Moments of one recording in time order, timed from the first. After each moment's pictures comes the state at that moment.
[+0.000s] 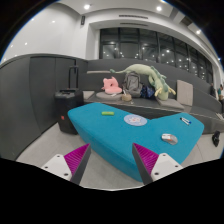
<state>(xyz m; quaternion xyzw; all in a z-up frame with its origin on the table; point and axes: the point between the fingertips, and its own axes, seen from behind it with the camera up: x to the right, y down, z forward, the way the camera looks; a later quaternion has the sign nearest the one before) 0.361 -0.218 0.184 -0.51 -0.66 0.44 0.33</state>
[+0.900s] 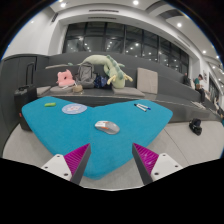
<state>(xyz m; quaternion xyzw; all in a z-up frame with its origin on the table) 0.294 0.100 0.095 -0.61 -0.58 0.34 0.41</state>
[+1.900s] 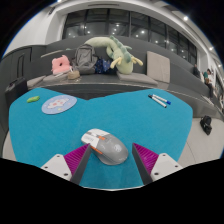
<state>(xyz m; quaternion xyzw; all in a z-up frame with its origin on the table) 0.069 0.123 -0.005 -0.63 -0.62 0.31 0.35</state>
